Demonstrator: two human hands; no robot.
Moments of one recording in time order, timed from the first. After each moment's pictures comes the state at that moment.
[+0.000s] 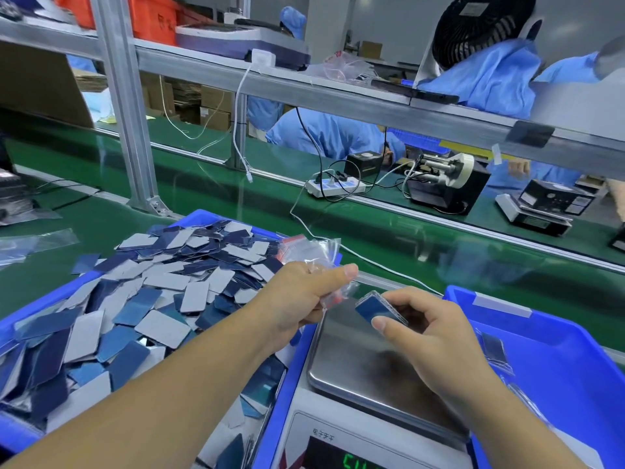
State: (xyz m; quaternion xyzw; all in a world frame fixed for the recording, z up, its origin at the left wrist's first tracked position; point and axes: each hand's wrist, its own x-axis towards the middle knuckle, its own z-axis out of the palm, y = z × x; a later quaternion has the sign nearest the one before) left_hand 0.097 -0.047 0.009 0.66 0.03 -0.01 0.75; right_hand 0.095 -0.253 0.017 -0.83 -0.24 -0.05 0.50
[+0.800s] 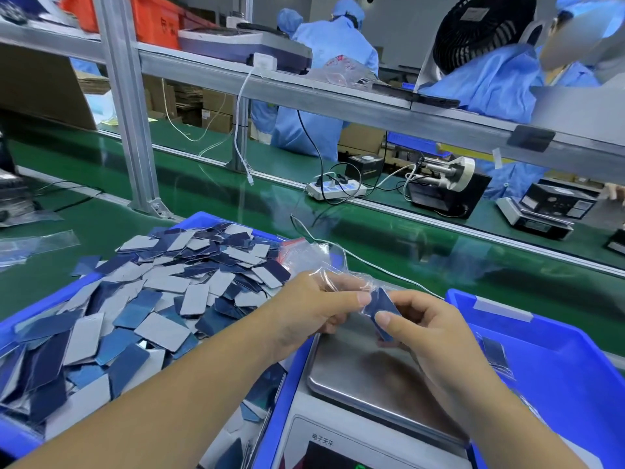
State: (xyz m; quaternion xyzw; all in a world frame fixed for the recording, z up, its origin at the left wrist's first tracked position) left_hand 0.089 -0.057 0.012 0.64 -0.06 -0.07 0.76; right_hand 0.096 -0.246 0.019 -0.72 -0.17 0.08 0.67
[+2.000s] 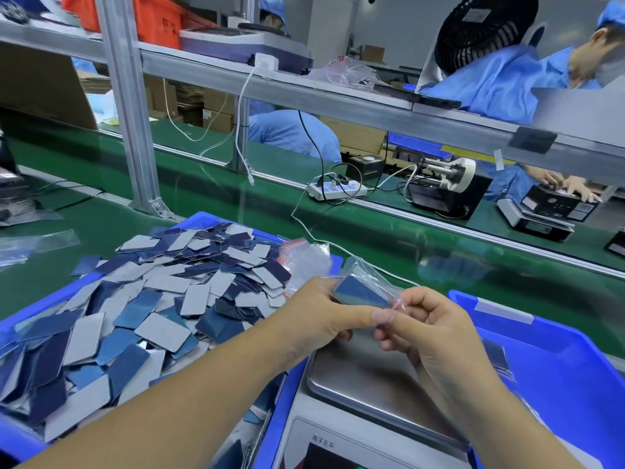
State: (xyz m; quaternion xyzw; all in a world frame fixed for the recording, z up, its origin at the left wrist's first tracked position) left_hand 0.083 -0.067 0.008 0.66 -0.09 -0.04 0.74; right_hand 0.095 -0.241 0.022 -0.62 -0.14 0.08 0.76
